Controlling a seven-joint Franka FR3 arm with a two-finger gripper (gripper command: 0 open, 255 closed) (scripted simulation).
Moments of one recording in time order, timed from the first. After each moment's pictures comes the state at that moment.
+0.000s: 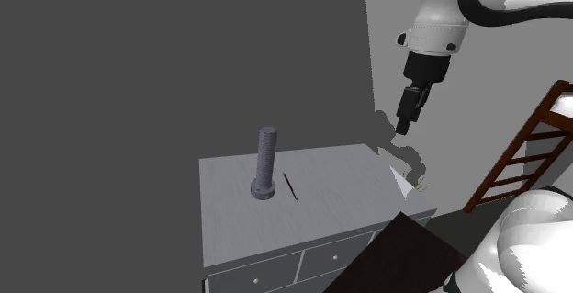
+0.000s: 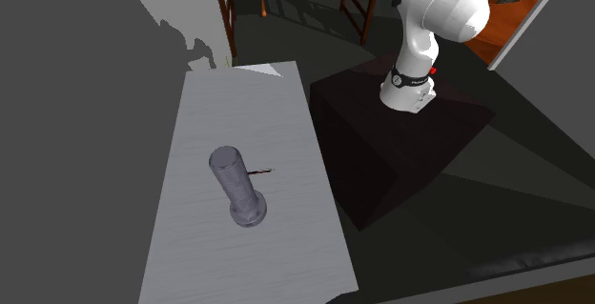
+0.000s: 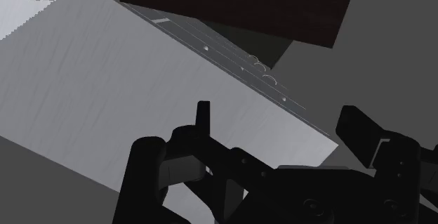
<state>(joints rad) 0.00 -0.80 0.07 -2.36 0.00 1.48 -0.11</state>
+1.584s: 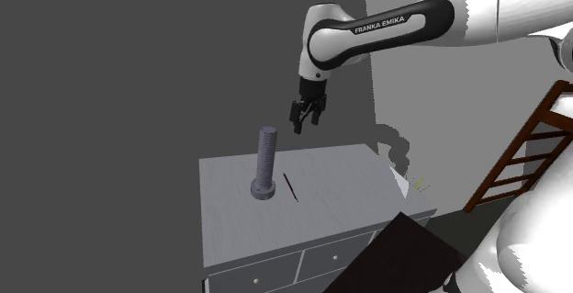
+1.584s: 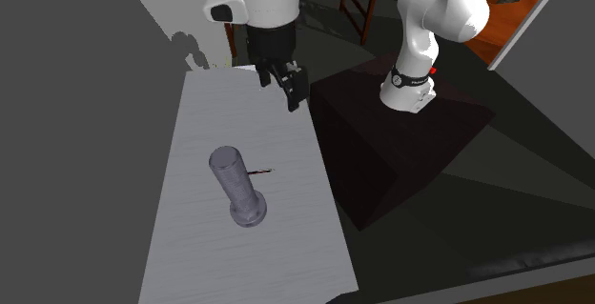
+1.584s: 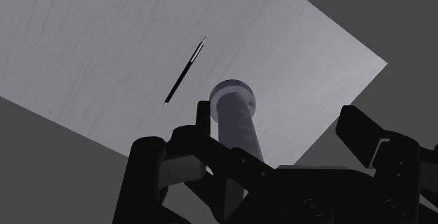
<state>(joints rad) -0.01 0.00 0.13 -1.98 -0.02 1.94 -0.03</state>
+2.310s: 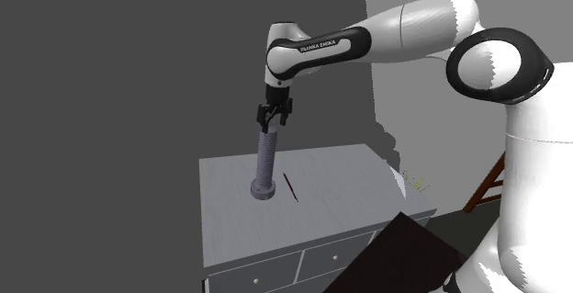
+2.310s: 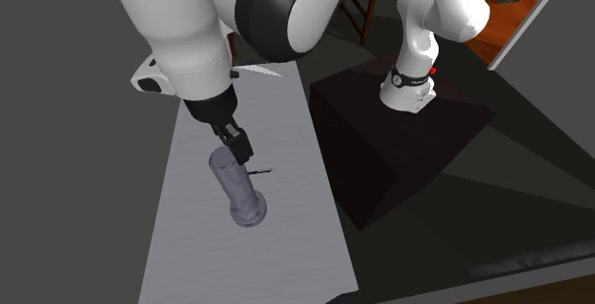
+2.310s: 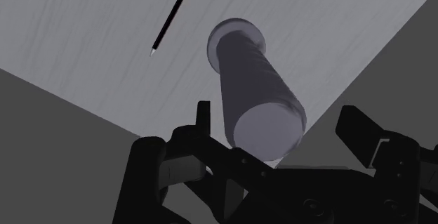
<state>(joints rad) 0.02 0.42 0.13 -1.56 -0.06 1.95 0.01</state>
